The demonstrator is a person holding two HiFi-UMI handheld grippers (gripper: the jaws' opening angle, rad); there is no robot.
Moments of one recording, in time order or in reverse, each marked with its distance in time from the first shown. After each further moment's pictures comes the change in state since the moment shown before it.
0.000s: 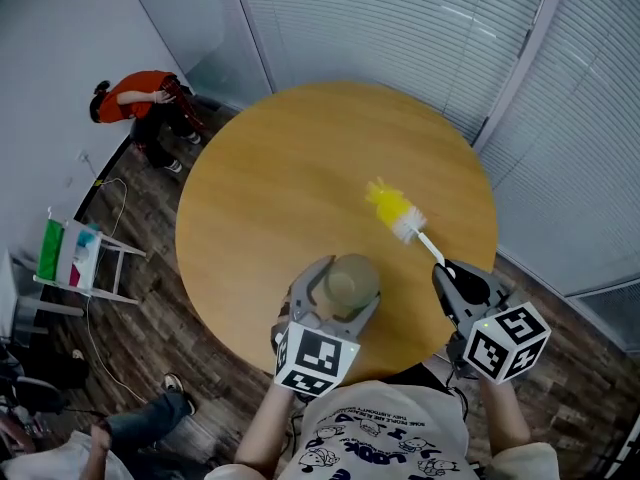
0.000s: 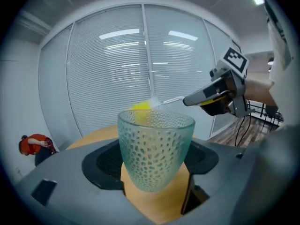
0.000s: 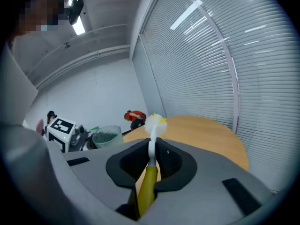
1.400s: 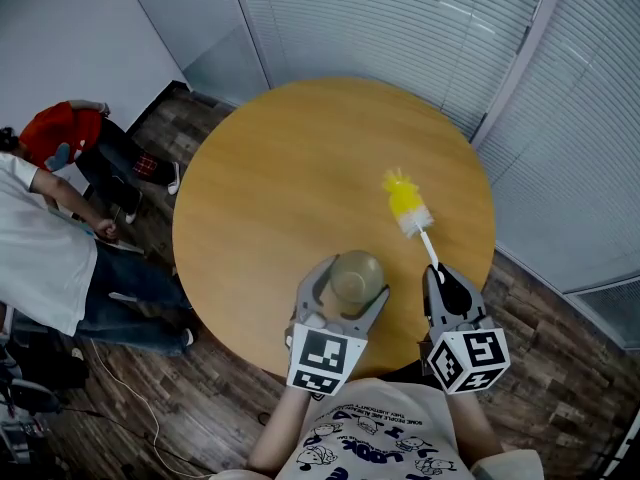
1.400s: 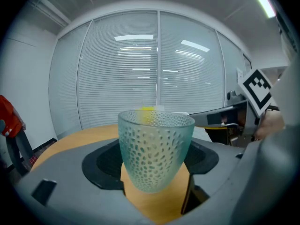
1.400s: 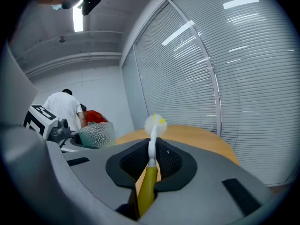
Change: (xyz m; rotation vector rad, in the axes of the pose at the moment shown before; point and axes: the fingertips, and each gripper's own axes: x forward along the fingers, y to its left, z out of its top) left arm 0.010 -0.011 0.001 -0.160 -0.082 0.038; right arm 0.004 -0.009 -0.028 0.002 -0.166 -0.214
